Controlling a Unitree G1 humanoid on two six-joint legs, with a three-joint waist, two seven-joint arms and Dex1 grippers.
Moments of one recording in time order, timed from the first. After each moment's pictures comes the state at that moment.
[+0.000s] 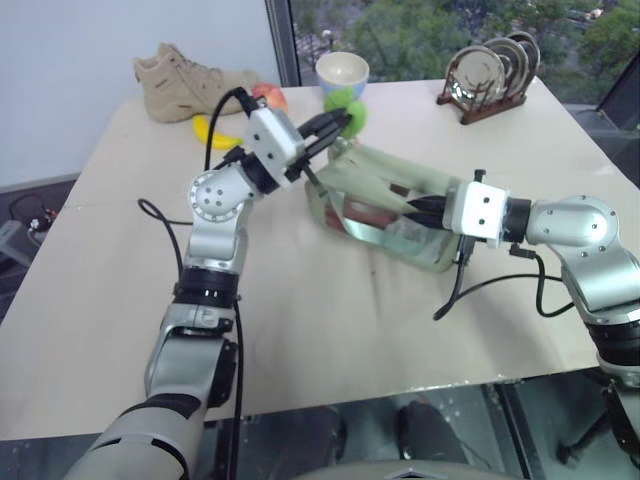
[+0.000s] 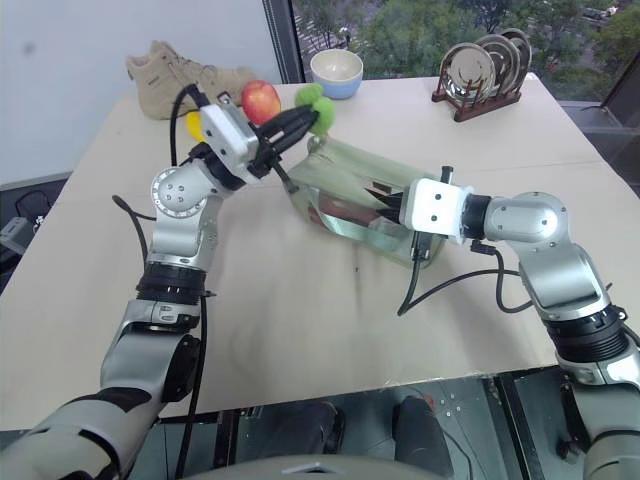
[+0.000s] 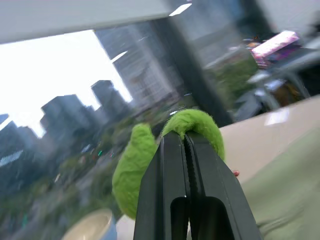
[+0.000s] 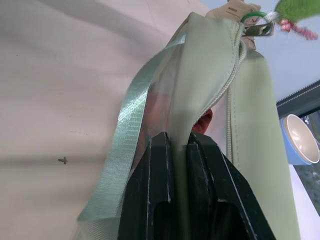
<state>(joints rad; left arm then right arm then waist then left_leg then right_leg) -0.82 0.38 -0.02 0.39 -0.16 -0.46 -0.87 -0.57 -0.69 0.16 -0.26 0.08 0.15 0.99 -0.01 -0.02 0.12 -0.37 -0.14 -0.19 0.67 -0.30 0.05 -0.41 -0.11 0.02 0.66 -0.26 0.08</state>
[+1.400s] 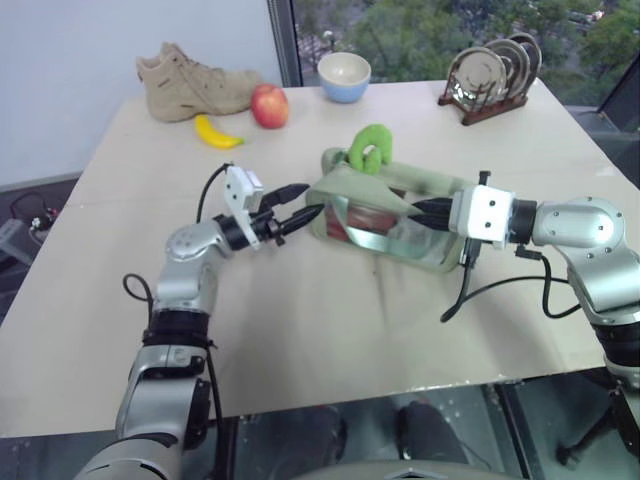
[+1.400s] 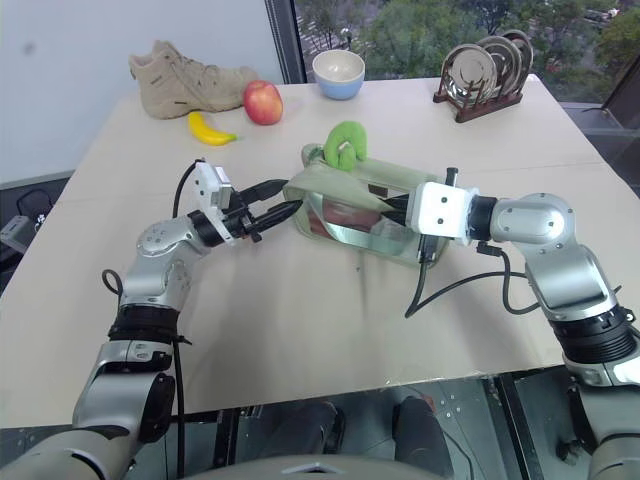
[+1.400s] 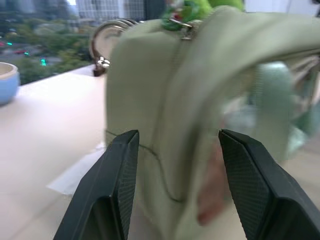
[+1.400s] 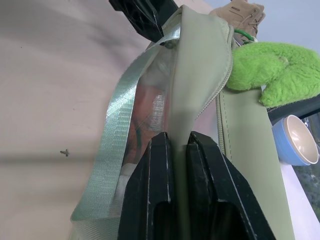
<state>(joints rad) -0.60 0.45 0.08 0.42 -0.38 -0.01 -1.07 -0.56 -0.72 0.15 -0.24 0.09 0.11 1.00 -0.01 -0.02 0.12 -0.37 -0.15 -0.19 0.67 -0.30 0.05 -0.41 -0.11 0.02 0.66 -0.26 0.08</state>
